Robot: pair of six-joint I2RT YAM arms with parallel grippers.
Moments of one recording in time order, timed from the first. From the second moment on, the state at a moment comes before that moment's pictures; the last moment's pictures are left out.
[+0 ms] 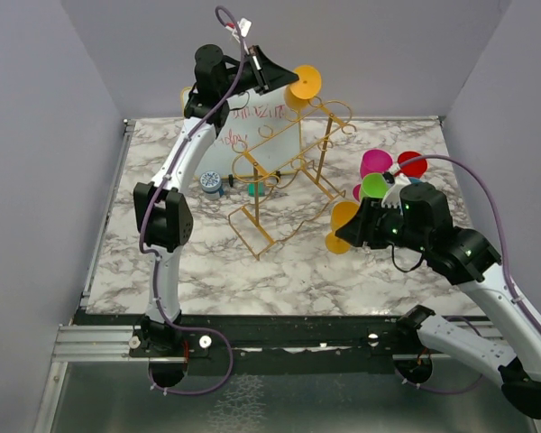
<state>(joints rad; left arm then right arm) -0.29 2.20 2.27 0.19 0.84 -0.96 0.61 0.84 1.08 -0.81 -0.13 0.60</state>
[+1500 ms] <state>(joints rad) 0.08 0.69 0.99 -0.47 0.65 -0.52 0.61 0.73 1.02 -0.70 -0.07 0.69</state>
